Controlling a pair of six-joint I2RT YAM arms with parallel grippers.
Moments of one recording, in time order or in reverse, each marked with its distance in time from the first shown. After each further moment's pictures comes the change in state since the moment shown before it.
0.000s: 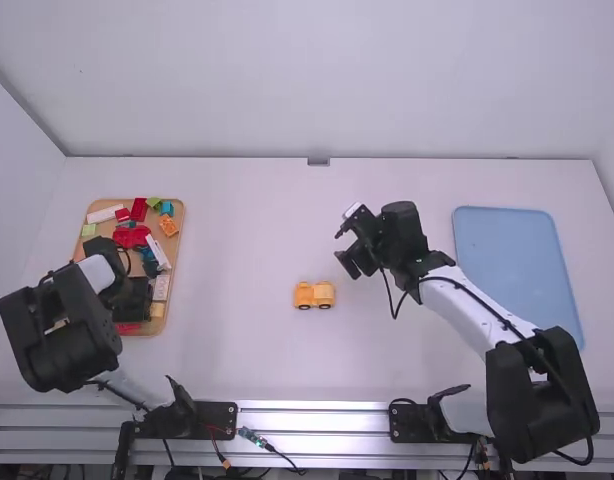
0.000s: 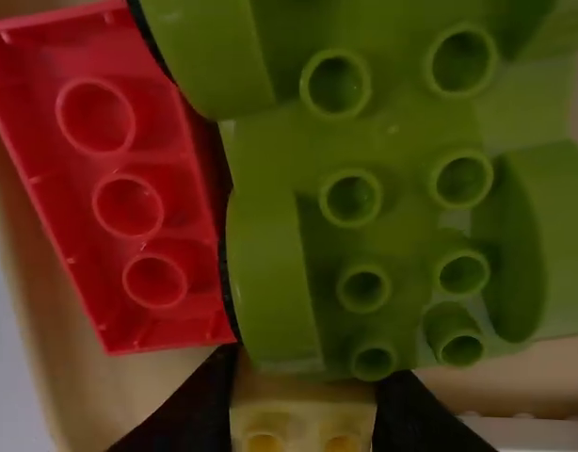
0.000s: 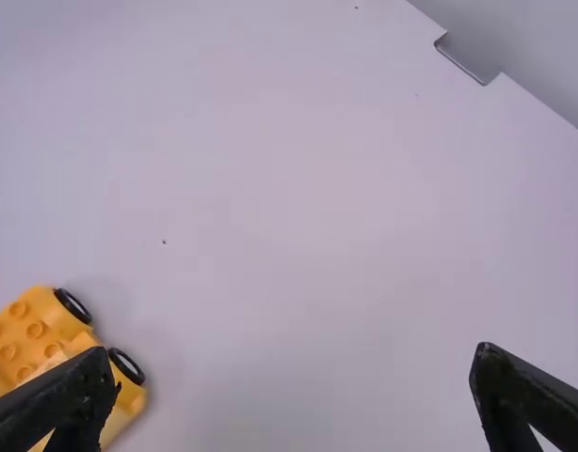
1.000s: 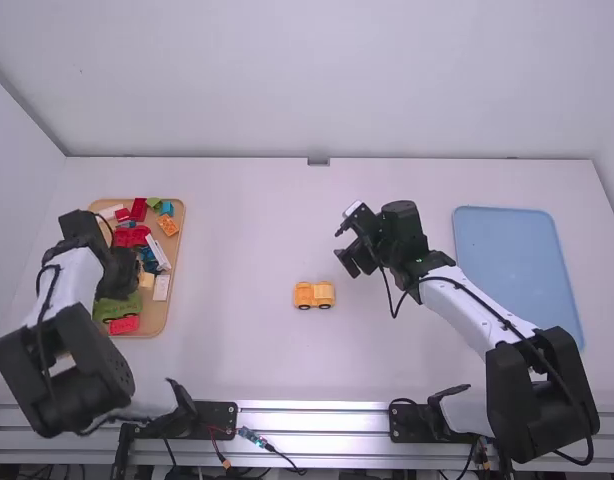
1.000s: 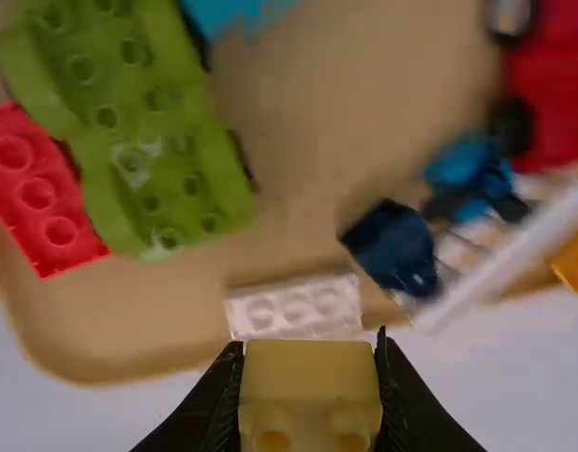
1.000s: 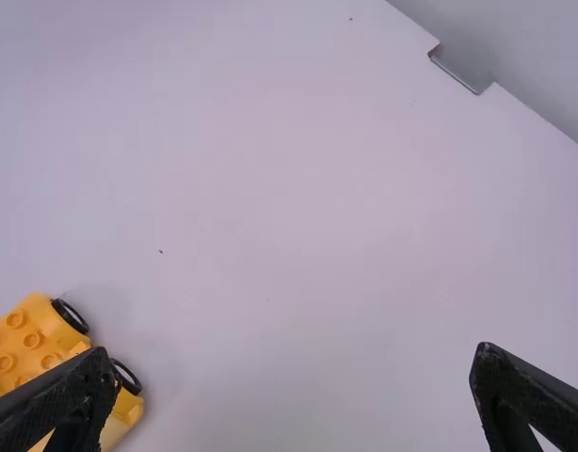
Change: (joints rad) left arm -0.048 -0.257 0.121 -0.102 0.065 0.159; right arm 0.000 0.000 0.000 0.024 0.000 0.012
